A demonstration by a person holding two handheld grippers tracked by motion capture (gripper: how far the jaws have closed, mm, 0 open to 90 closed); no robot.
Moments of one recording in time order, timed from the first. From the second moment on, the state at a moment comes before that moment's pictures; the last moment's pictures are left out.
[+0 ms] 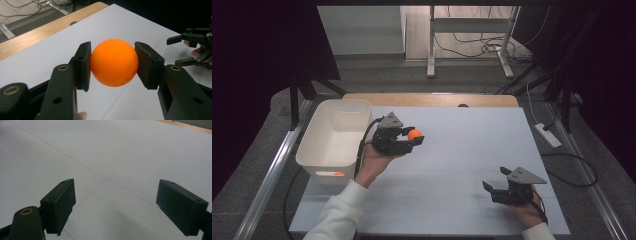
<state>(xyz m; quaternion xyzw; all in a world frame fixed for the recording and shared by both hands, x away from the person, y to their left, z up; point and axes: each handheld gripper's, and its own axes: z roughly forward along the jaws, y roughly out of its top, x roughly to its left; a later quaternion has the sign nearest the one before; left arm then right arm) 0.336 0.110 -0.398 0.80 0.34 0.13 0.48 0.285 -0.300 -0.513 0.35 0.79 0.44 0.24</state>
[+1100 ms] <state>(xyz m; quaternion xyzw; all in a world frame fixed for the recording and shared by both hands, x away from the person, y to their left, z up) 0.331 0.164 -0.377 0.77 0.39 0.19 0.47 0.286 -0.300 -0.513 0.35 0.79 0.44 0.24</state>
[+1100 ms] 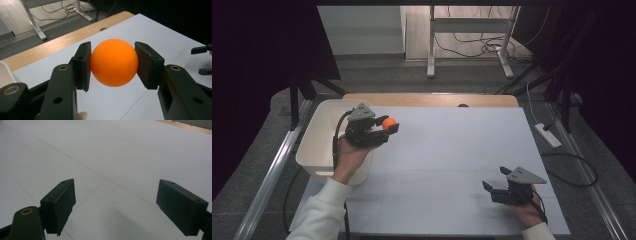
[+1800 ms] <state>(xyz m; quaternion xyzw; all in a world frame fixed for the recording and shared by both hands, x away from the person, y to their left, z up) 0.327 0.195 -0.377 0.75 0.43 0.21 0.46 0.284 -0.301 -0.512 0.35 0.79 0.43 0.24</state>
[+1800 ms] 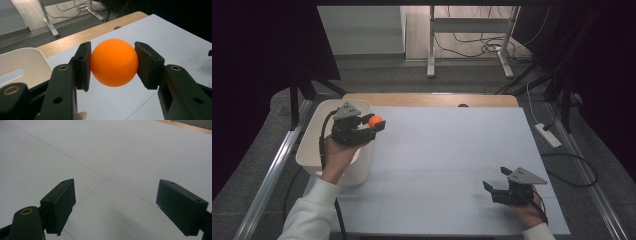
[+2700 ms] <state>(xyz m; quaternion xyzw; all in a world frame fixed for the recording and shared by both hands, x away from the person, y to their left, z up) 0.324 0.232 -0.379 0.73 0.47 0.23 0.45 0.283 -0.302 -0.512 0.35 0.79 0.43 0.24</state>
